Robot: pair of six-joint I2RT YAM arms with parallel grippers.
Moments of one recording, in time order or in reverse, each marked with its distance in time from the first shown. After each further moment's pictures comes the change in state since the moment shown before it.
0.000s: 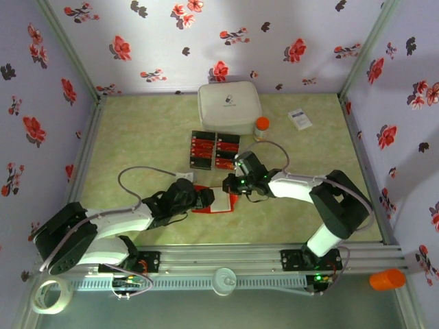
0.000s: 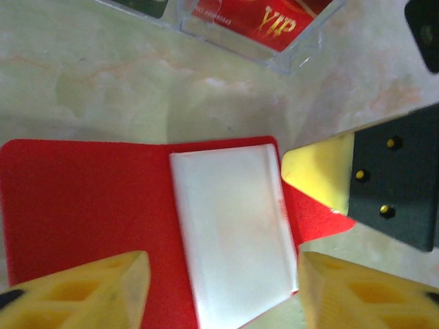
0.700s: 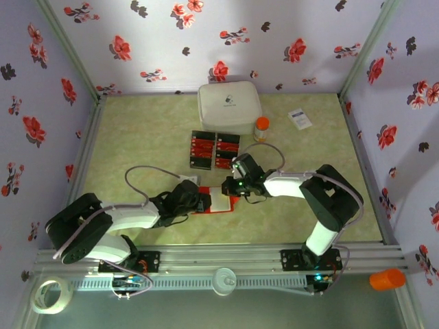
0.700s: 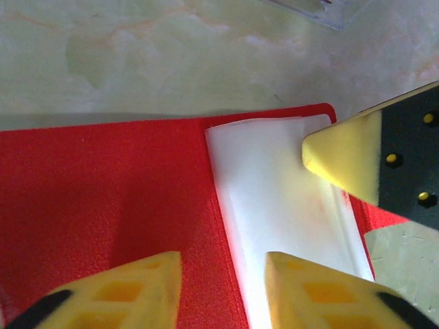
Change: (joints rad) left arm -0.002 0.110 0.001 0.029 -0.002 0.071; right arm 0.020 0.079 0.003 0.040 -0.002 -0.031
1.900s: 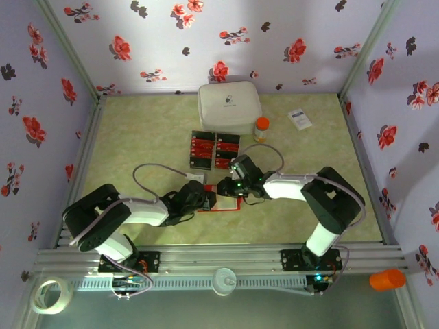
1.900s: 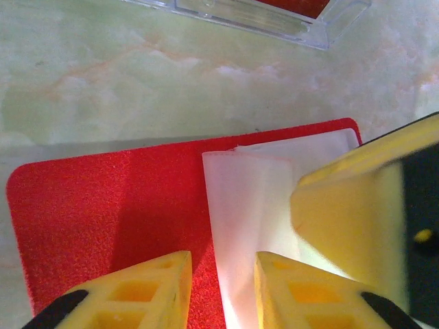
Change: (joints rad) left arm -0.029 0.154 0.034 0.157 -0.059 0.056; right arm 0.016 -0.040 -0.008 0.003 0.018 0.058
